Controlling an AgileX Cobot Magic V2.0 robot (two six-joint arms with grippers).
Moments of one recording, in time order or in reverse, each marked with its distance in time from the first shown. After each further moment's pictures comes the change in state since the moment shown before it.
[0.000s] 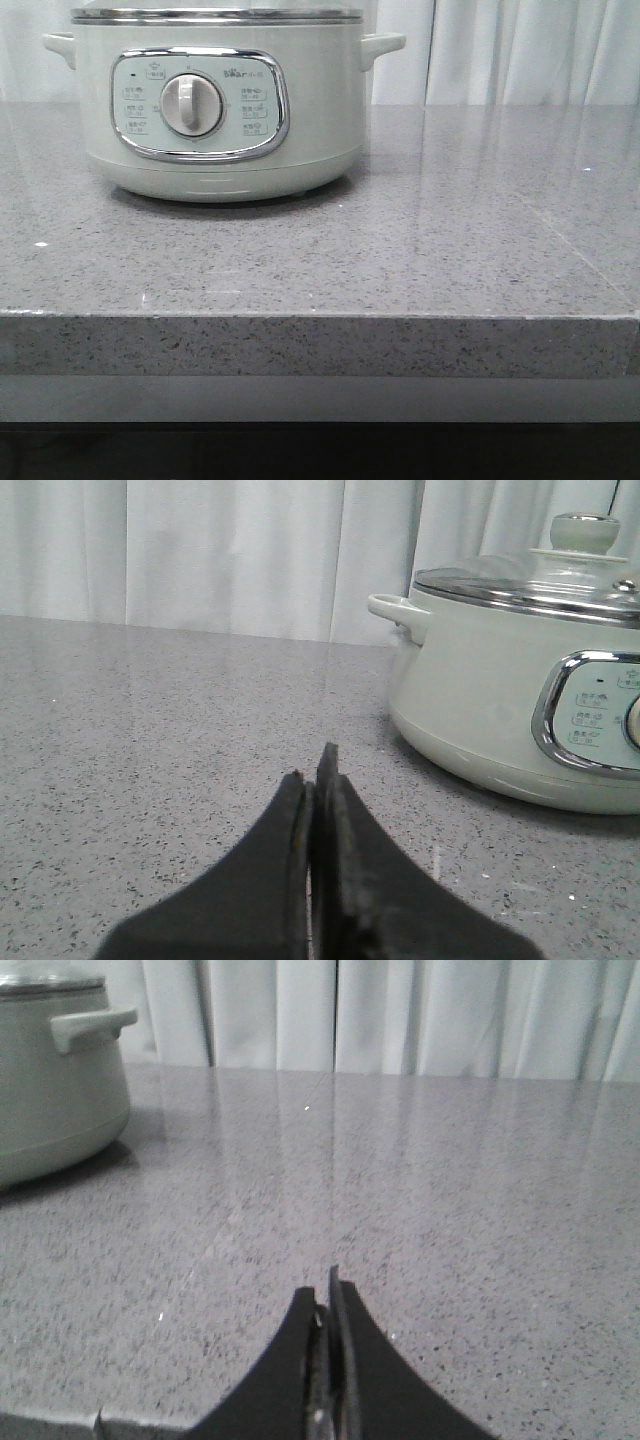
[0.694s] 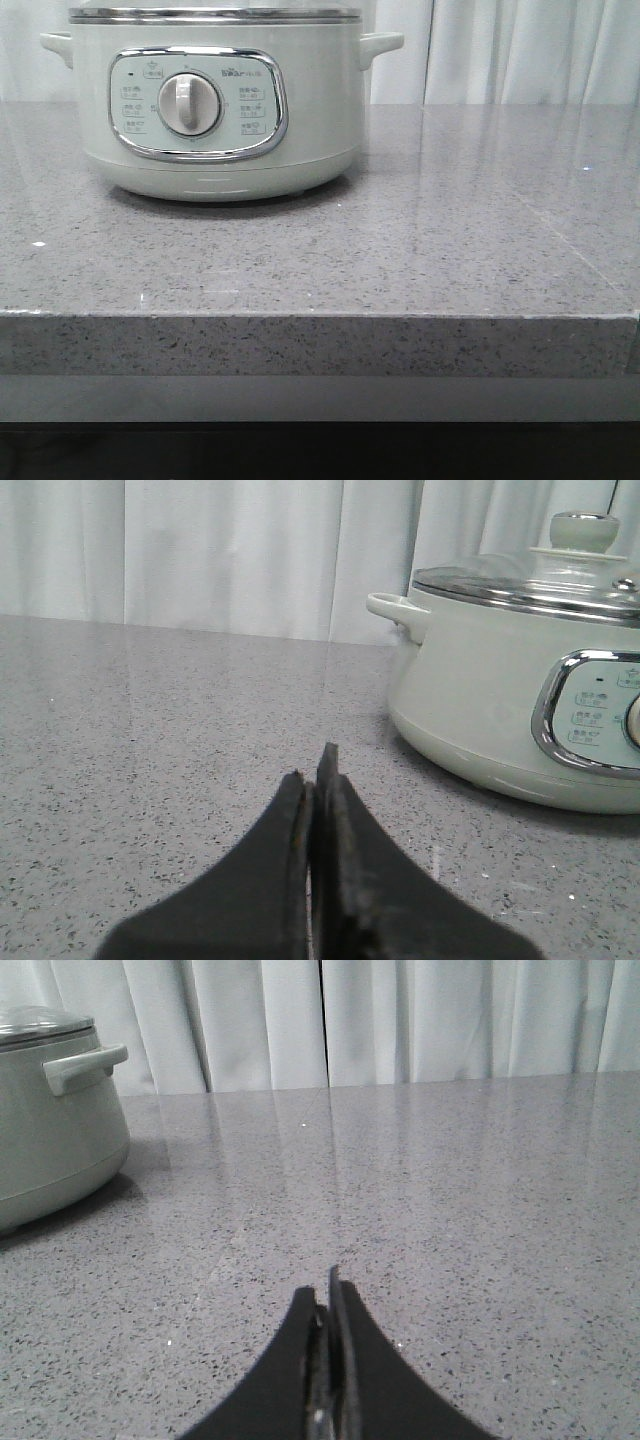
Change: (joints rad) left arm 0.000 0.000 0.000 0.000 0.000 0.000; right arm 0.000 0.000 0.000 -0.054 -0.018 0.125
